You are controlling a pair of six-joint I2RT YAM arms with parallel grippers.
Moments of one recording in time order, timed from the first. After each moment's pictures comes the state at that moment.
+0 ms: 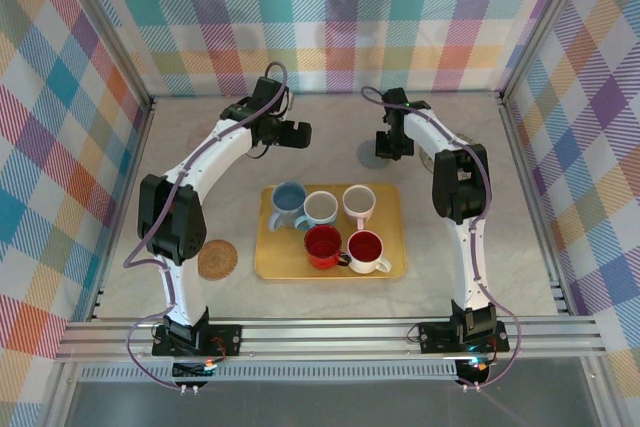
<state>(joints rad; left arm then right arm) -0.40 1.93 1.74 -0.72 -0.03 -0.18 0.26 2.35 1.99 -0.93 -0.01 0.28</state>
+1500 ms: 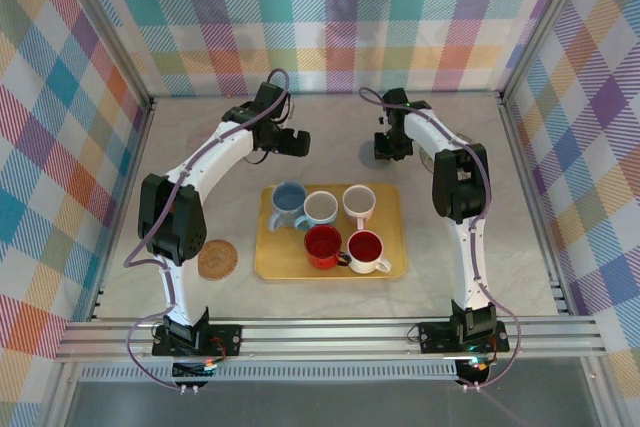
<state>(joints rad) -0.40 1.93 1.72 -0.78 -0.04 -0.18 0.26 2.36 1.99 -0.93 -0.08 0.18</state>
